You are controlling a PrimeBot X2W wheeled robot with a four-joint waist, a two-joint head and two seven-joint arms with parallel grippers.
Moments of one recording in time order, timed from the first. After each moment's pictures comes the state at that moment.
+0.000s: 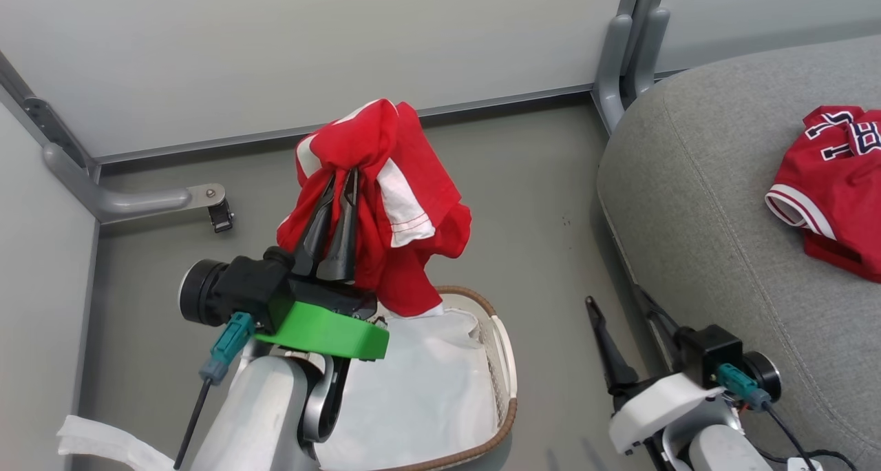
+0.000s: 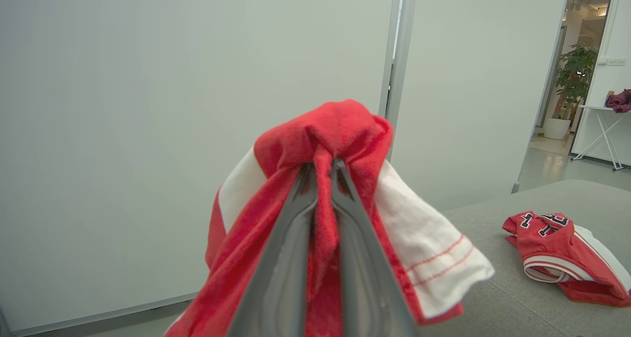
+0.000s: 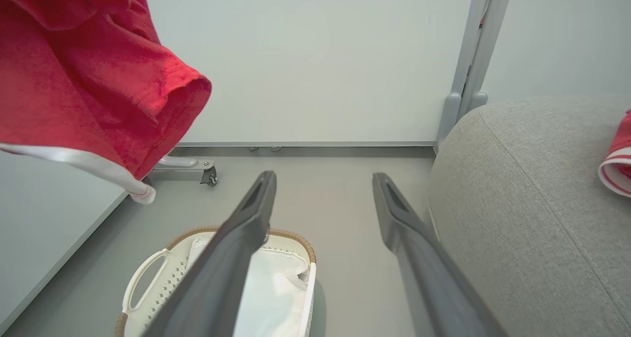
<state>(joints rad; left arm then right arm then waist) -0.31 0.05 -0.36 0.12 -0.28 -0.05 -0.26 -0.13 -0.05 0.18 0.33 0.18 0.13 -0.26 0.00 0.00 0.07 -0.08</state>
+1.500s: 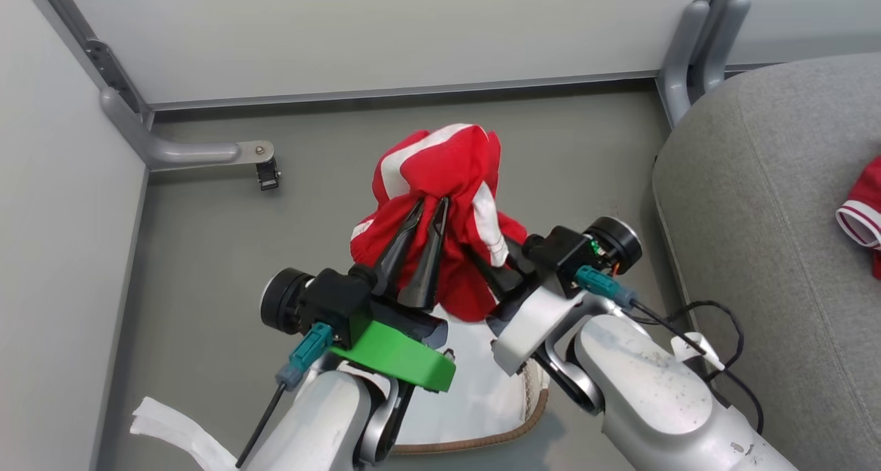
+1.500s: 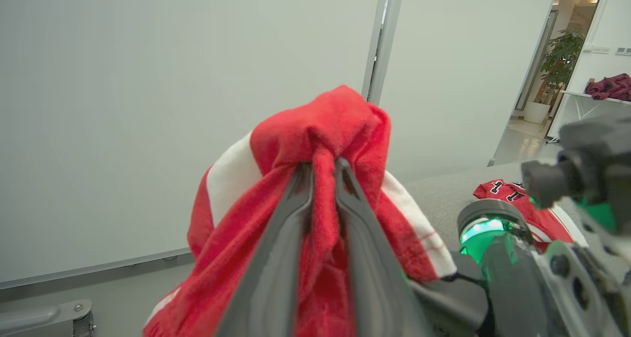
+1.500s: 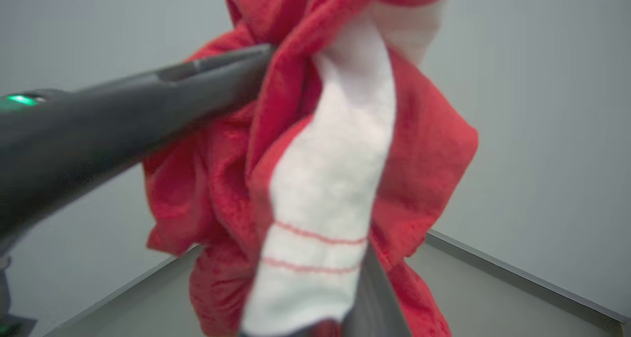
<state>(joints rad) -0.34 0.05 -0.57 0.15 -0.37 -0.01 -0.26 -0.56 -0.05 0.64 0.43 0.29 0.13 -0.26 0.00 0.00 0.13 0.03</state>
